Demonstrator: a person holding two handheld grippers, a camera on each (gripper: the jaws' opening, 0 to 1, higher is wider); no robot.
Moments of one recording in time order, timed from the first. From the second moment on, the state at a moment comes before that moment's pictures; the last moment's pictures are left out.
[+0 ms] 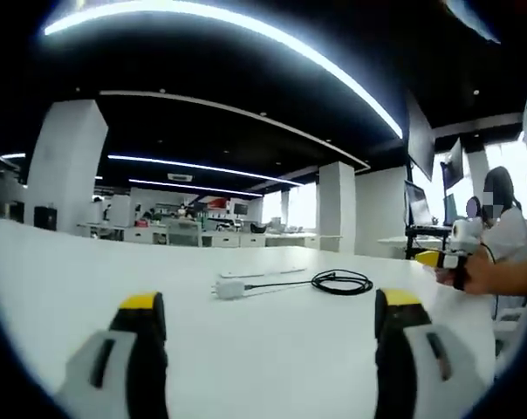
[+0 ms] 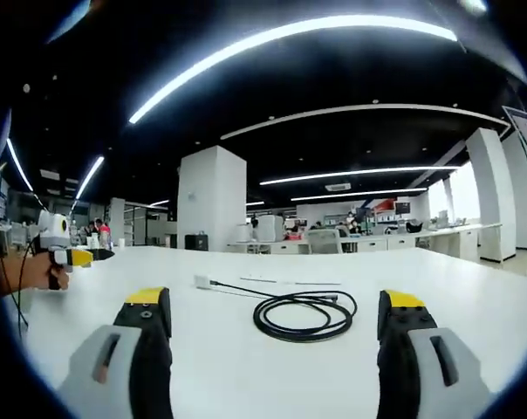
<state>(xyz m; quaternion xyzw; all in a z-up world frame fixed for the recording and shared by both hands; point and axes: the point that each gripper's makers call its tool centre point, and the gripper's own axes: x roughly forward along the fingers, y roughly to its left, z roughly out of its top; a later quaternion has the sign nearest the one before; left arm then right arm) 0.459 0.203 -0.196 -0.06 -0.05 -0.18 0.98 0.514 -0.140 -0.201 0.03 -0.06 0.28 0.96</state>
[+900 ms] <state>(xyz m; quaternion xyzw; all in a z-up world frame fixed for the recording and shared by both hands) 0.455 0.210 -0.206 -0.06 -0.04 -0.16 0.98 0.511 -0.138 -0.203 0.04 -0.05 0.28 0.96</state>
